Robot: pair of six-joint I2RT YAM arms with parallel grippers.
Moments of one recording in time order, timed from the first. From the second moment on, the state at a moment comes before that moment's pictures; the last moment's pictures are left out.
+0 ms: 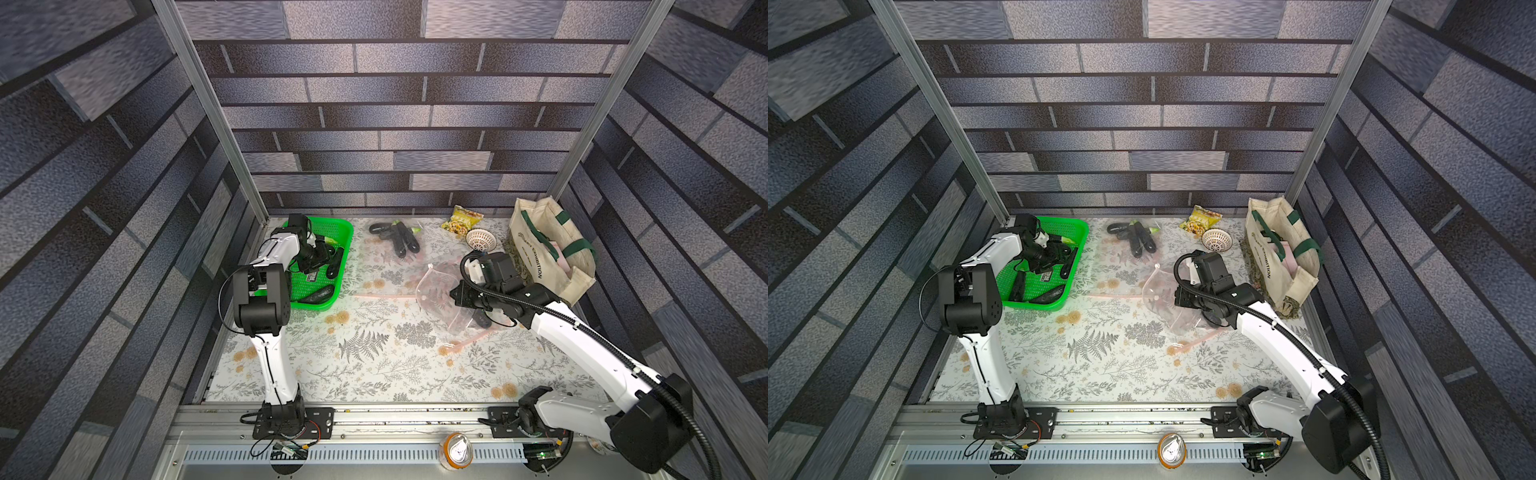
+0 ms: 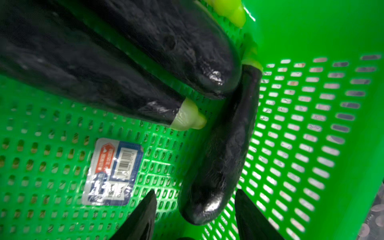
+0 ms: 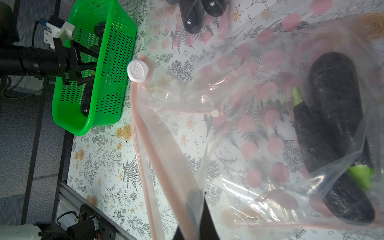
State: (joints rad) left arm 0.05 2.07 1.63 -0.80 0.34 -0.27; right arm 0.52 1.19 0.96 -0.61 -0.22 0.55
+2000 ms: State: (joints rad) left arm -0.98 1.43 0.94 0.19 -0.28 -0.69; right arm 0.57 1.15 0.93 -0.41 -0.32 0.83
